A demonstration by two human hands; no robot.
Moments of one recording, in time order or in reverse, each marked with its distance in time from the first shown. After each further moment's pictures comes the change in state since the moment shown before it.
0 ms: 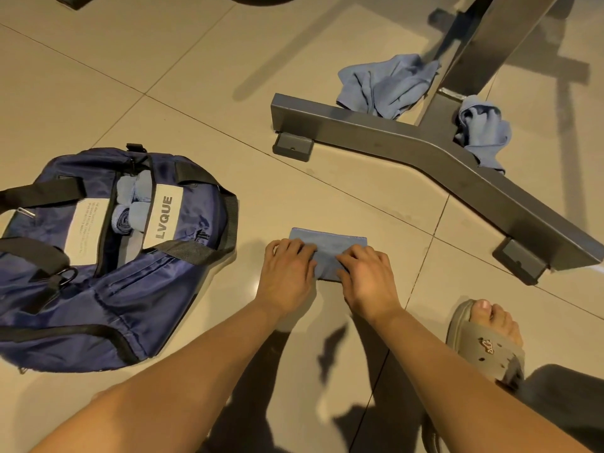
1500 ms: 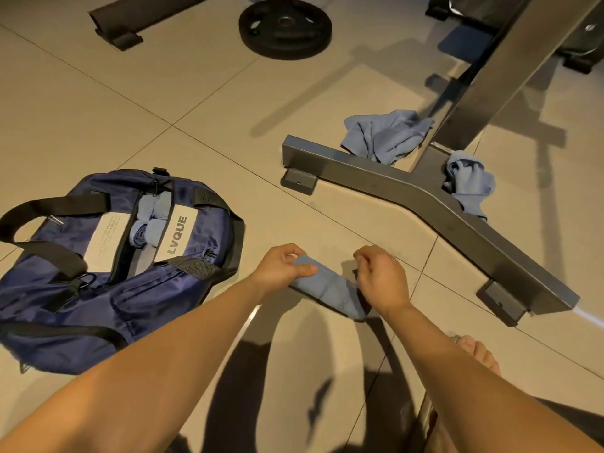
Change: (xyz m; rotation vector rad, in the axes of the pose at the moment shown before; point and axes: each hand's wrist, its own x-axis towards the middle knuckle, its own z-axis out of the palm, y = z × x) left_hand 0.040 -0.009 -0.054 -1.091 -0.276 -0.523; right_hand 0.039 0.011 -0.063 0.286 0.049 0.171
